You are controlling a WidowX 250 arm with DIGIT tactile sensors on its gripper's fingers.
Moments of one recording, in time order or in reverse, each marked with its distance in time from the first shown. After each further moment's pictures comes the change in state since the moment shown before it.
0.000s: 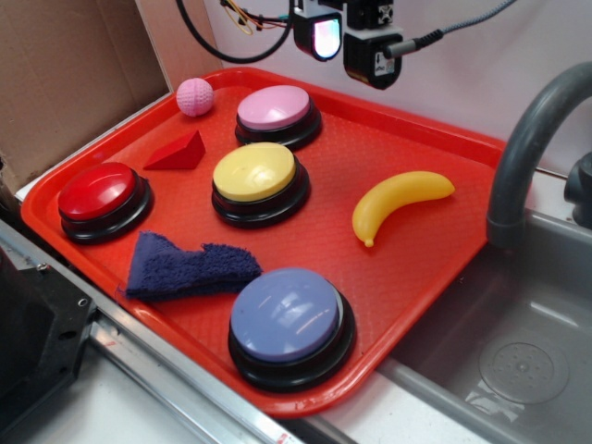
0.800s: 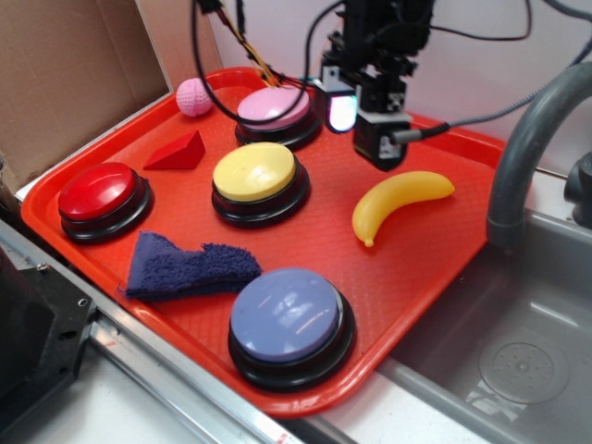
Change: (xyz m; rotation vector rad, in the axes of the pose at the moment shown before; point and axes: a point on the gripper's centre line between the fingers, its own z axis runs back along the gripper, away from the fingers) arm 0.010 -0.005 -0.055 -0.029 0.111 -0.064
